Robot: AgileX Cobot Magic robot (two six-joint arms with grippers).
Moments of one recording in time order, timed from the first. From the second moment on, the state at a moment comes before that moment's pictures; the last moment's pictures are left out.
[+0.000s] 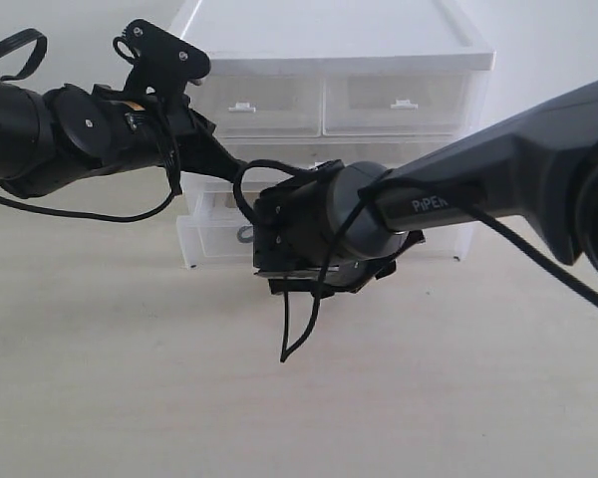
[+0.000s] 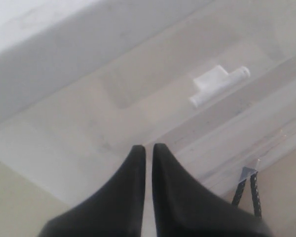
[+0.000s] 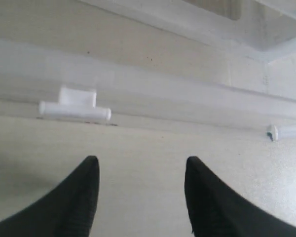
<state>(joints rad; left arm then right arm) -0.42 1.88 -1.10 -0.65 -0.26 0.88 0.84 2.20 -1.39 -0.96 0.90 1.28</state>
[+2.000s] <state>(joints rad) -0.42 1.88 -1.10 -0.65 -0.26 0.88 0.65 1.91 -1.32 -0.36 0.57 -0.47</state>
